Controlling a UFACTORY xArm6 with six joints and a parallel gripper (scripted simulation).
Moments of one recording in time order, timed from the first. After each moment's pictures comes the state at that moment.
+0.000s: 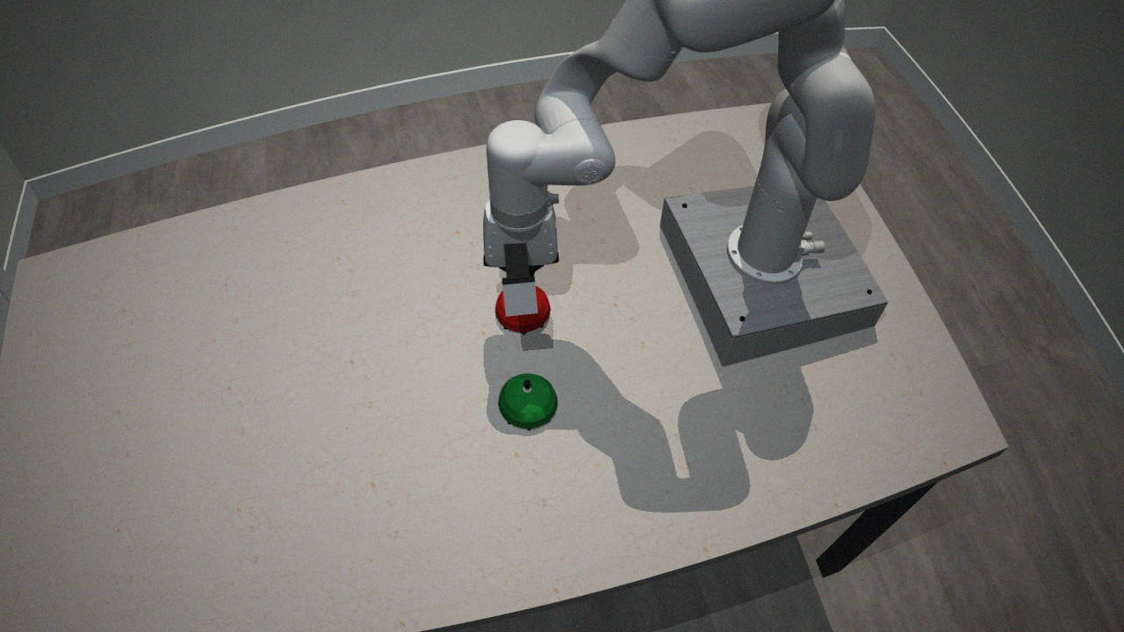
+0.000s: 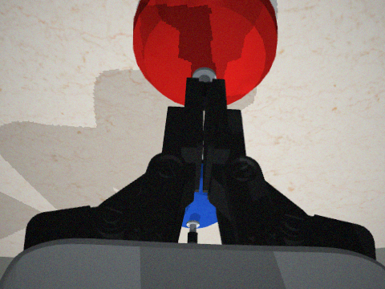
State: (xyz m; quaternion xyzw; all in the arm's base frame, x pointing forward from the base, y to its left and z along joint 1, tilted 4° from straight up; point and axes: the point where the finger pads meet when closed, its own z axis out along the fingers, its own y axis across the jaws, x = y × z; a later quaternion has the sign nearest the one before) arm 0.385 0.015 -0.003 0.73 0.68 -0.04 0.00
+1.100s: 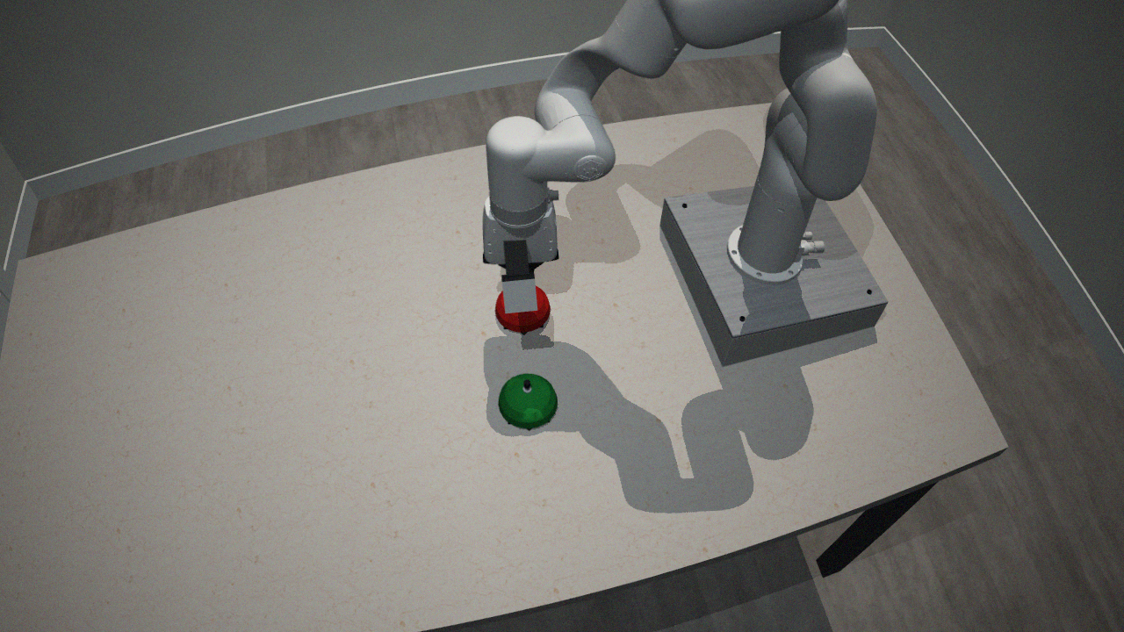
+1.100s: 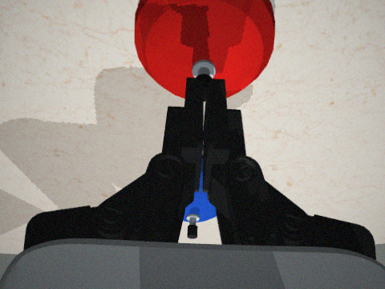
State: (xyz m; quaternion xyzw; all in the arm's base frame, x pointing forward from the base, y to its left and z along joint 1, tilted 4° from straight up) arm 0.385 0.015 0.004 0.73 0.68 -0.04 0.00
